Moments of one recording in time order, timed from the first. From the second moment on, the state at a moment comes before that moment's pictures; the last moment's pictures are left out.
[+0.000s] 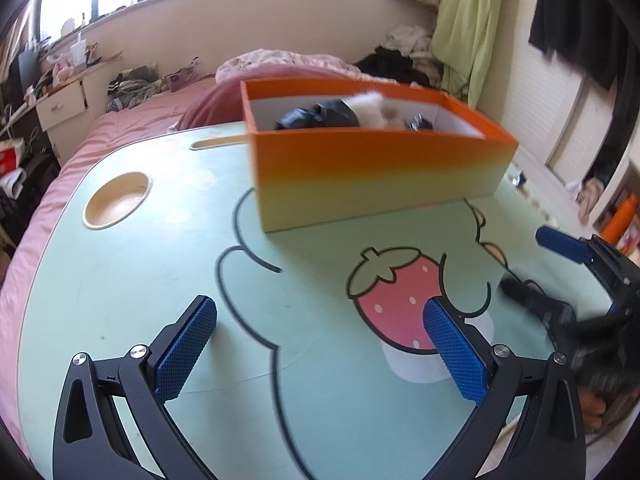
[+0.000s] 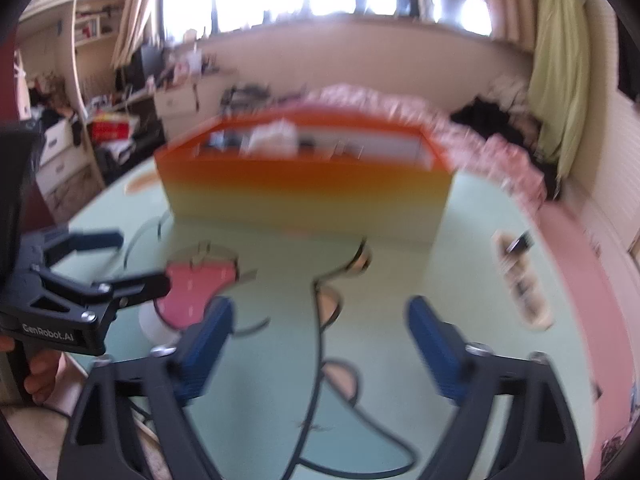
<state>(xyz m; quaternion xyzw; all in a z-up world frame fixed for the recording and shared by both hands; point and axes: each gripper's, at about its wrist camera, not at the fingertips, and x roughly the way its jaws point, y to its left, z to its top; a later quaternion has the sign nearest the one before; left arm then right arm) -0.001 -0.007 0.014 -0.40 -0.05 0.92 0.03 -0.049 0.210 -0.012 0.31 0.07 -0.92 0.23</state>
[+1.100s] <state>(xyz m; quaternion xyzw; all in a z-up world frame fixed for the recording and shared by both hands) 0.051 -0.078 0.074 -0.24 -0.11 0.96 0.02 -0.100 0.179 0.095 0.35 -0.05 -0.85 0.40</state>
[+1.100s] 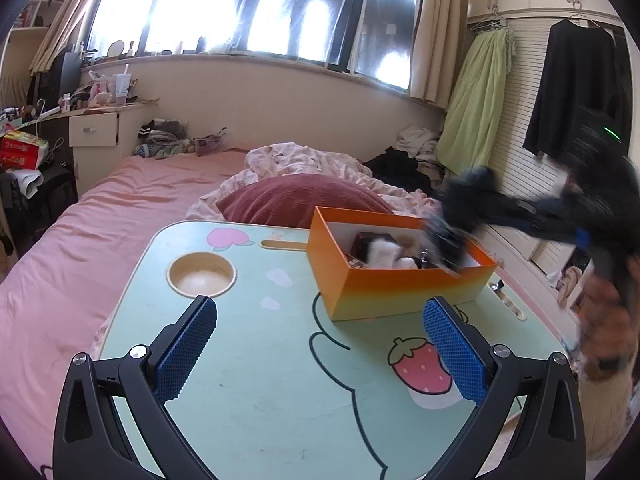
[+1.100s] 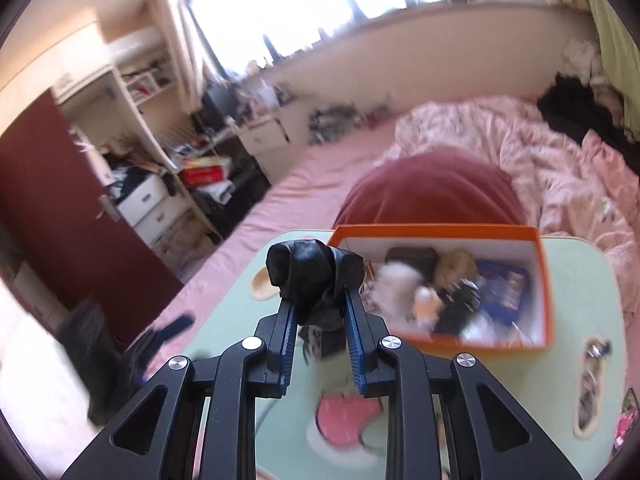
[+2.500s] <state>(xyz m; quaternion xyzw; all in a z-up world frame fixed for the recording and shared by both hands) -0.009 -0.001 0.018 -0.38 -0.07 0.92 0.10 -0.063 0.233 0.000 0.34 -0.08 -0.88 0.31</state>
